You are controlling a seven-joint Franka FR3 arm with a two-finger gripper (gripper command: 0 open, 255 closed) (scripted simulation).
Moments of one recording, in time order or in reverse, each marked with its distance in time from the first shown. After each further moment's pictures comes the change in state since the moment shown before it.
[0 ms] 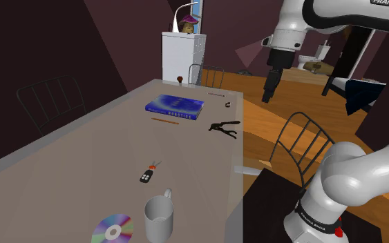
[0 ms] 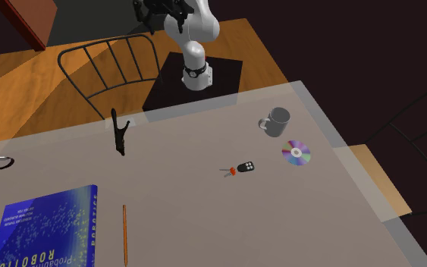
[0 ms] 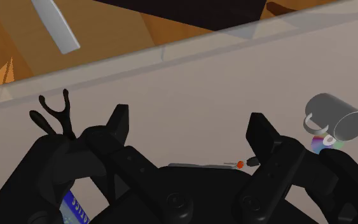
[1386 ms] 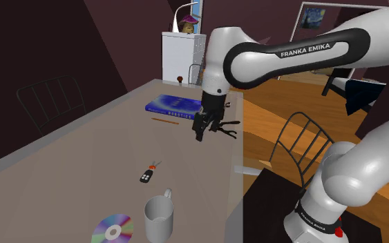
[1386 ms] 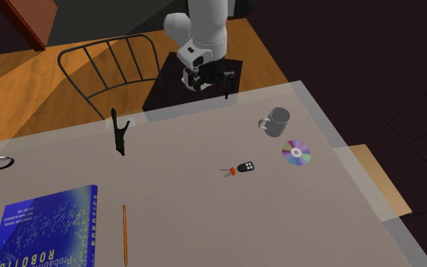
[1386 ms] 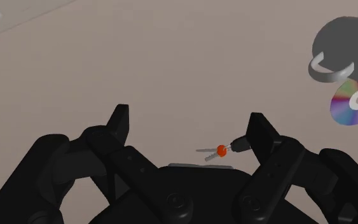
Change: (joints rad) arm 0.032 0.407 0.358 -0.044 0.127 0.490 0.416
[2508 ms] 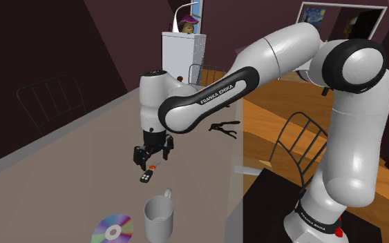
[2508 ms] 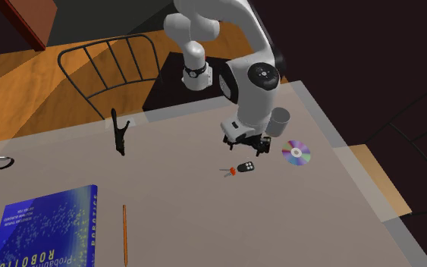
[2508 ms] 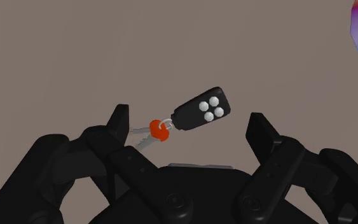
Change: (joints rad) arm 0.058 0.677 0.159 0.380 -0.314 0.246 0.483
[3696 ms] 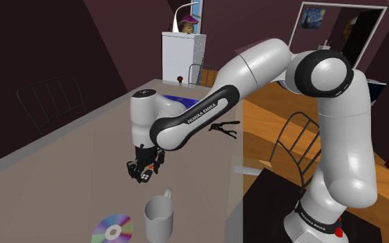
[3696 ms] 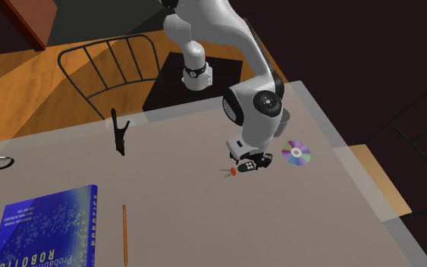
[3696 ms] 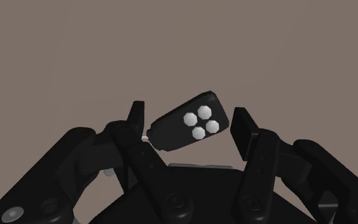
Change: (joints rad) arm 0.057 0.170 -0.034 0.072 -0.095 0.077 0.091
